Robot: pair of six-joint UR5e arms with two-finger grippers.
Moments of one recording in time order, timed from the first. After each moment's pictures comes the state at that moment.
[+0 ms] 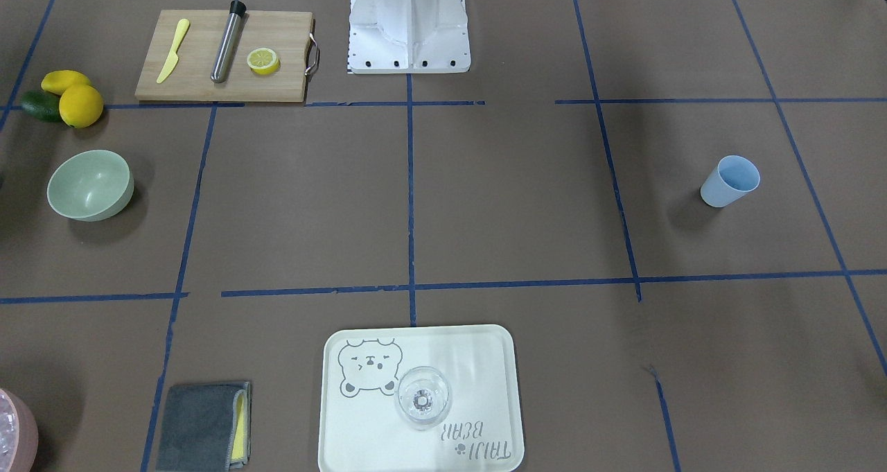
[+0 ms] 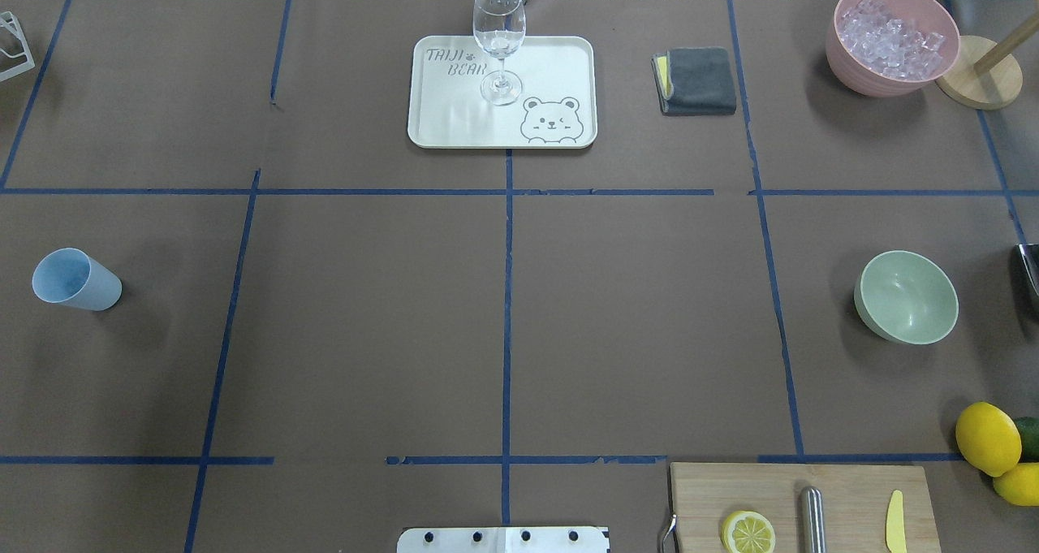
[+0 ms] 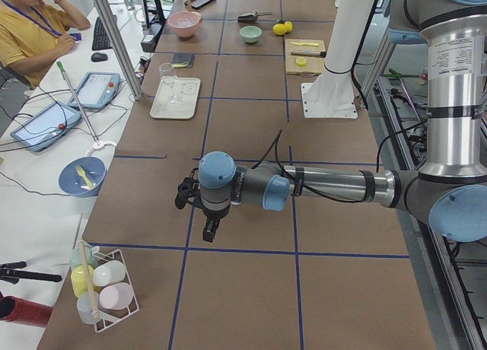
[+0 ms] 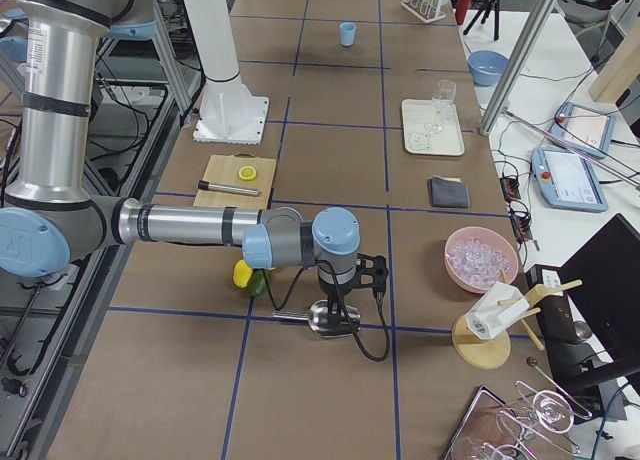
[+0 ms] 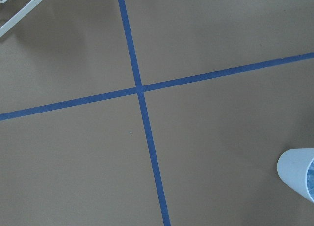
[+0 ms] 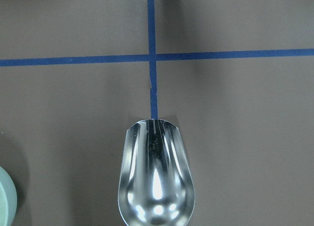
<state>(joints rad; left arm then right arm) -1.54 -1.47 -1.73 -1.73 -2.39 0.03 1.53 -1.75 1.75 -1.45 2.32 0.15</state>
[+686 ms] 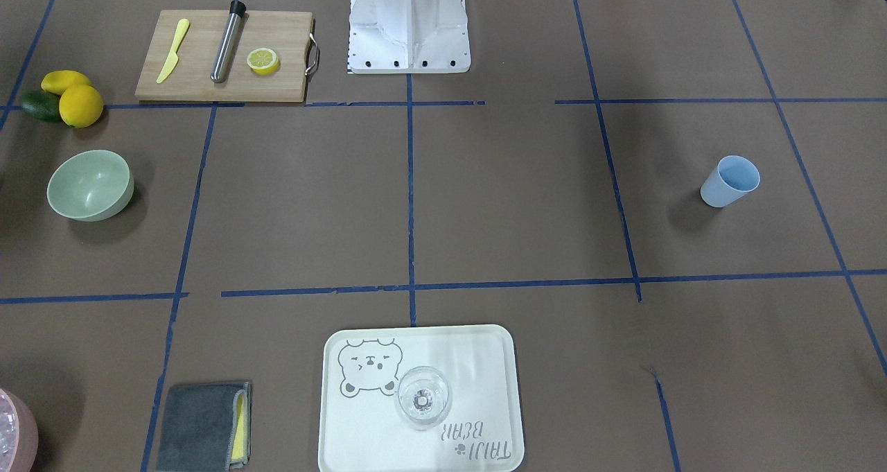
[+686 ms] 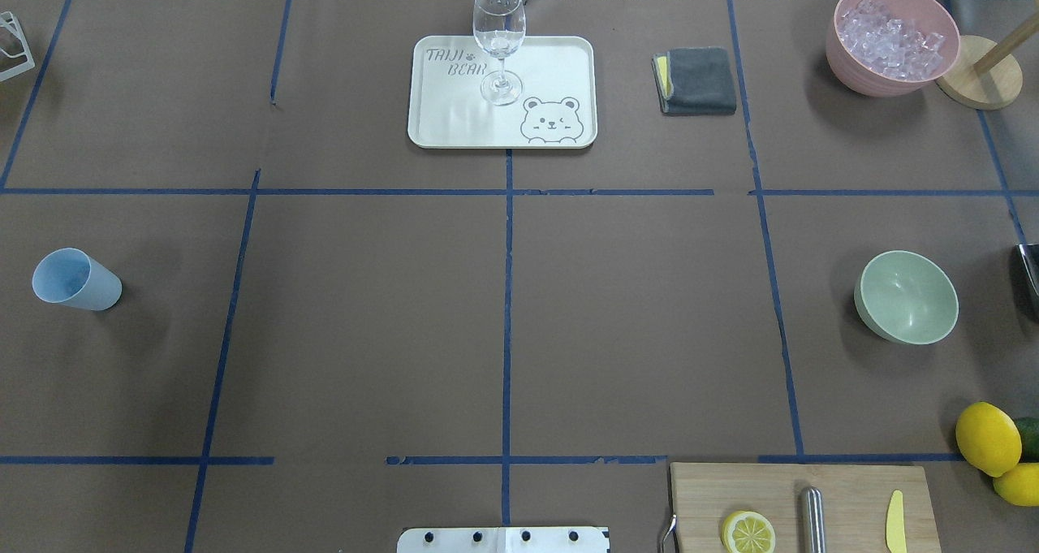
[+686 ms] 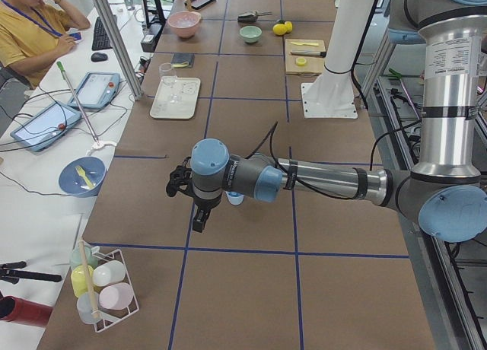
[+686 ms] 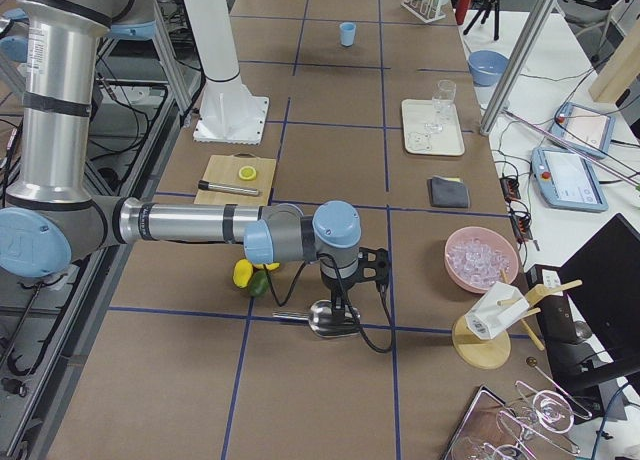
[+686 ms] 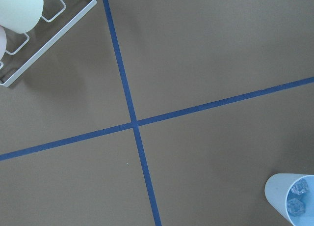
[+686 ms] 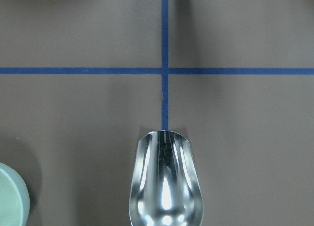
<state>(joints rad) -1.54 -1.52 -1.73 -1.73 -2.38 0.03 1.52 -1.73 1.76 -1.44 2.32 0.15</state>
